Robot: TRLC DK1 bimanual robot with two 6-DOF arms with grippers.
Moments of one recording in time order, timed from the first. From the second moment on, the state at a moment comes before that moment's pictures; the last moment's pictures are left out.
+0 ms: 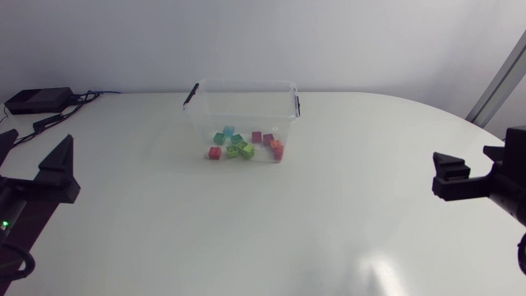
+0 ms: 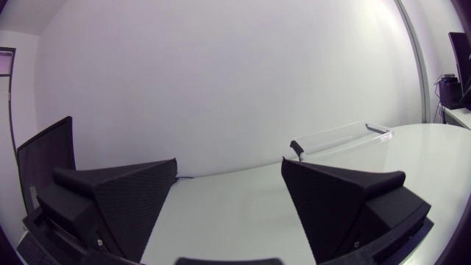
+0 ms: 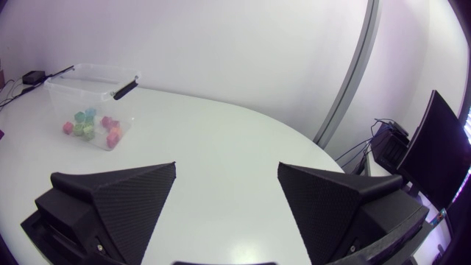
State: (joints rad) left arm 0.11 0.36 0.25 0.17 0.04 0.24; right arm 0.07 0.57 0.51 -0.31 0.21 -0.16
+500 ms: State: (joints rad) left arm 0.06 0.20 0.13 0.08 0.03 0.15; right arm 0.03 0.29 0.25 -0.16 0.11 -0.11
